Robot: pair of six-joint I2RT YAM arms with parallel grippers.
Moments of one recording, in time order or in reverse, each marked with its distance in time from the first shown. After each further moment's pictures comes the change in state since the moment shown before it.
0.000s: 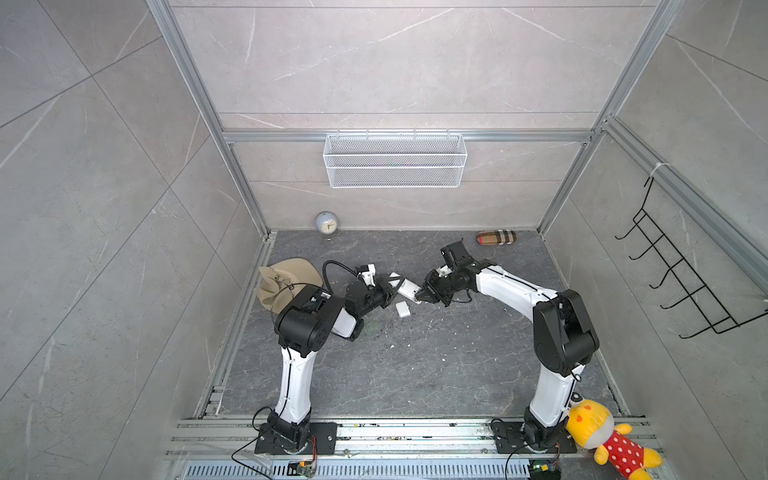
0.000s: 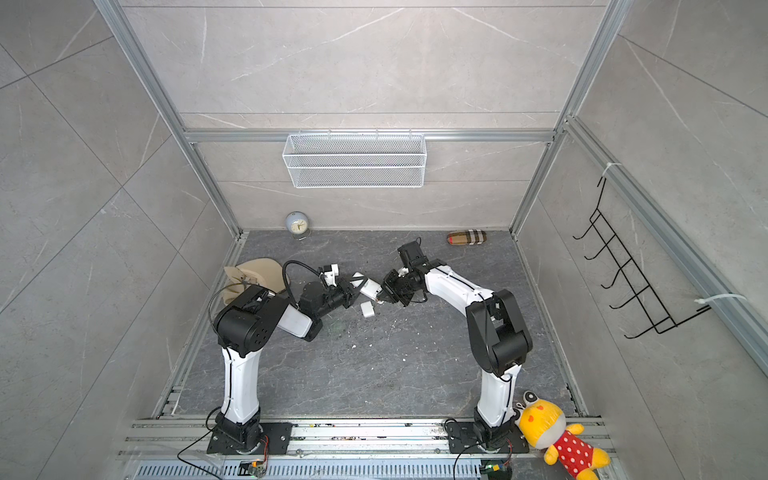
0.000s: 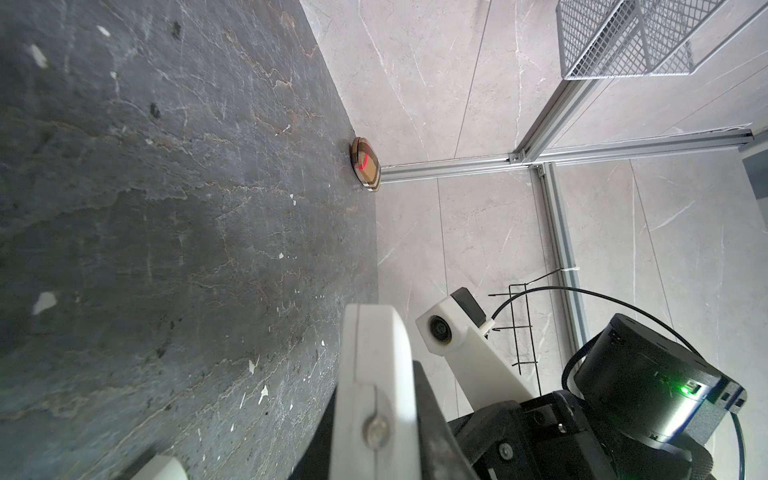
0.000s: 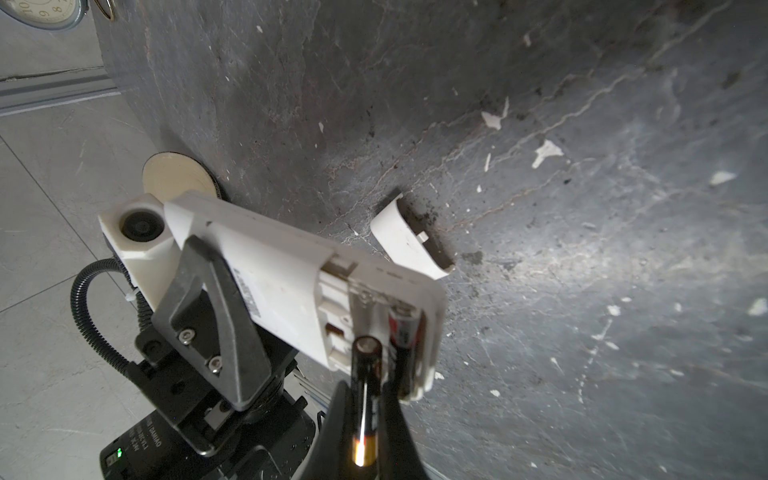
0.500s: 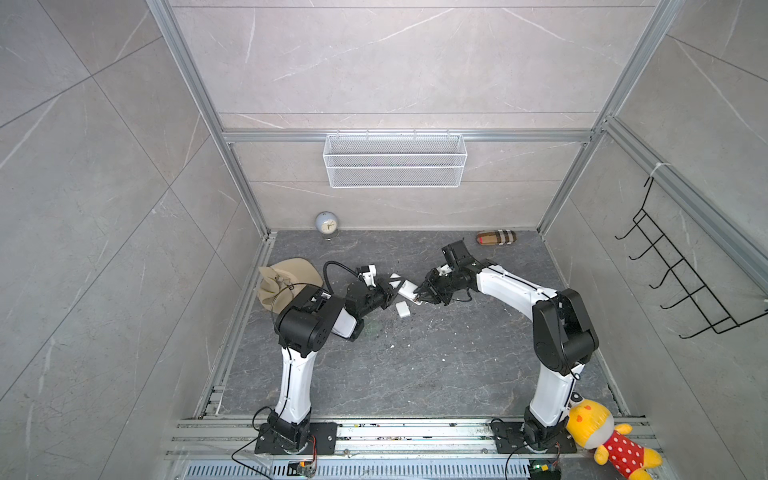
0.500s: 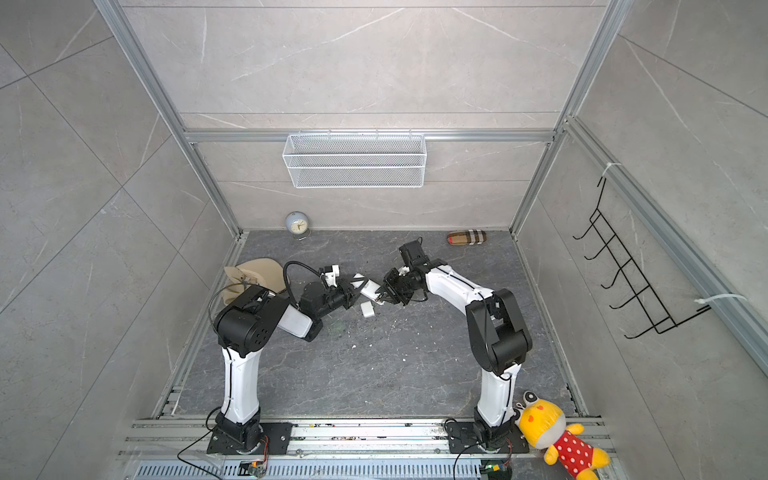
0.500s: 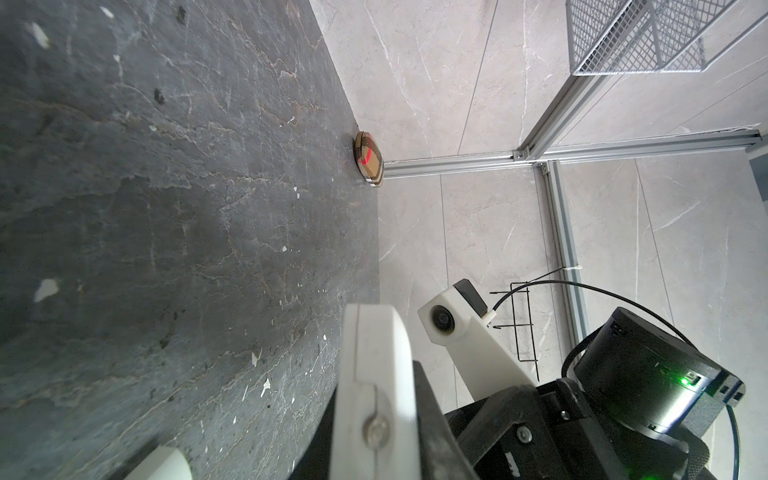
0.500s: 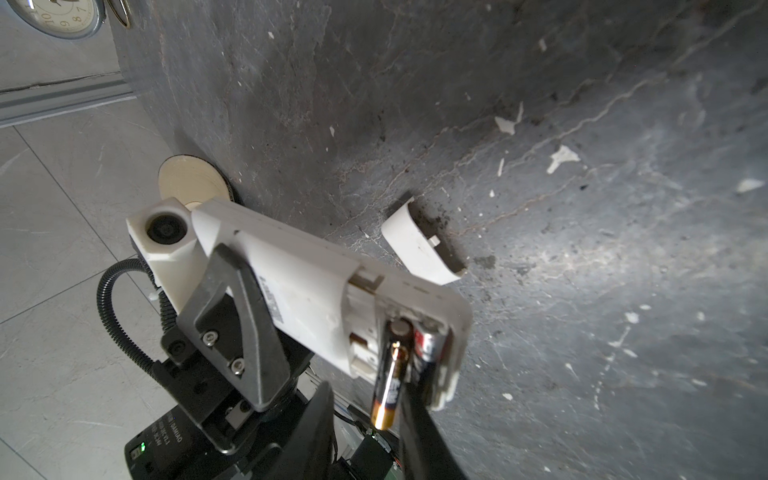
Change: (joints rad) left arm -0.002 0.000 0.000 -0.013 0.000 -0.022; right arm -0.008 0.003 0.000 0.019 -0.021 0.019
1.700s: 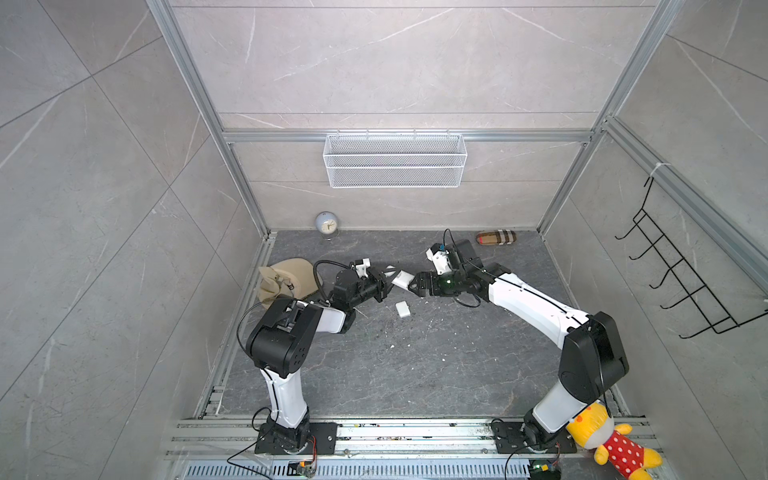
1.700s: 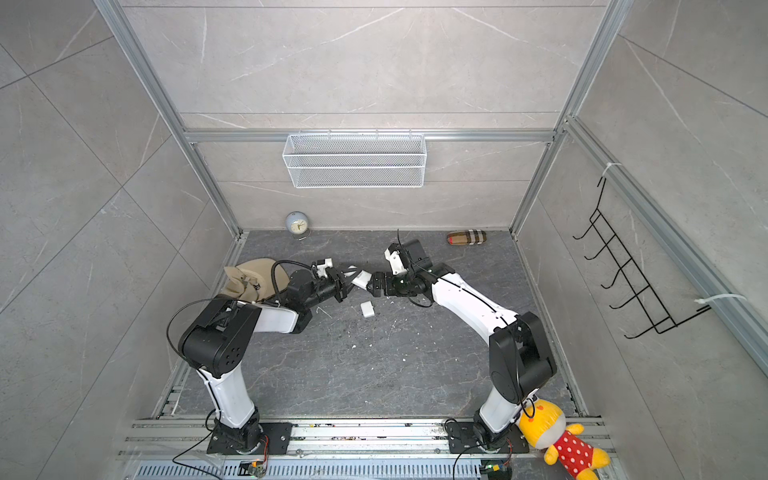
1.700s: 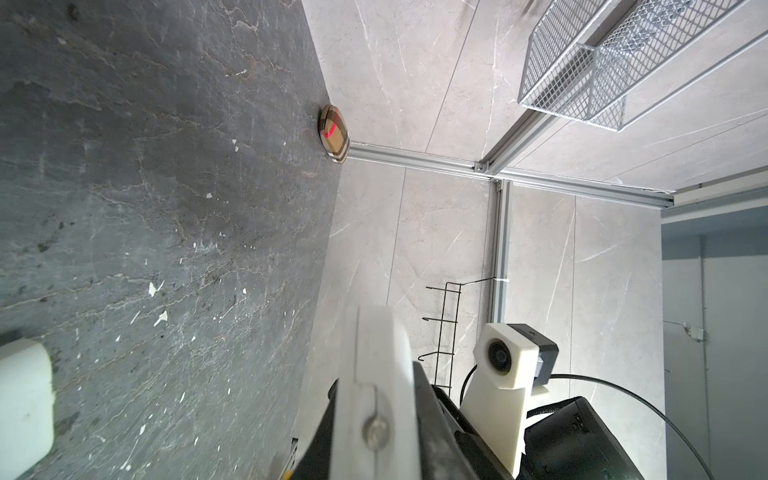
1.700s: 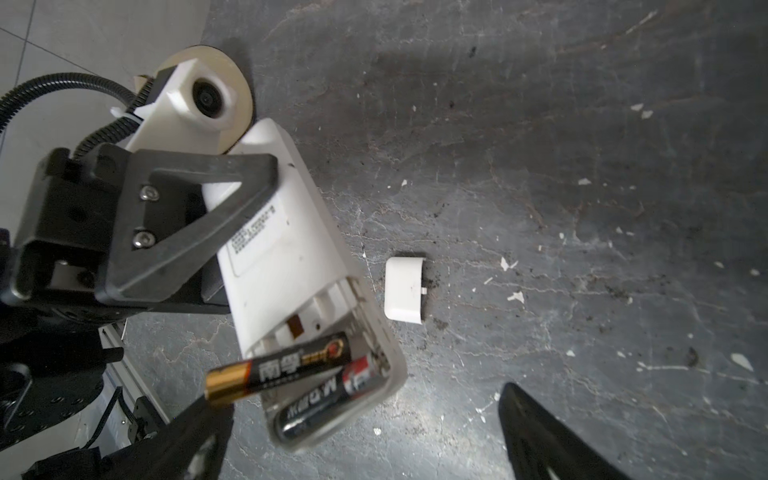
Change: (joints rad) left arm 0.057 -0.254 -0.012 -0.246 0.128 -0.212; right arm 0.084 -0.218 -0.066 0.029 0.256 -0.723
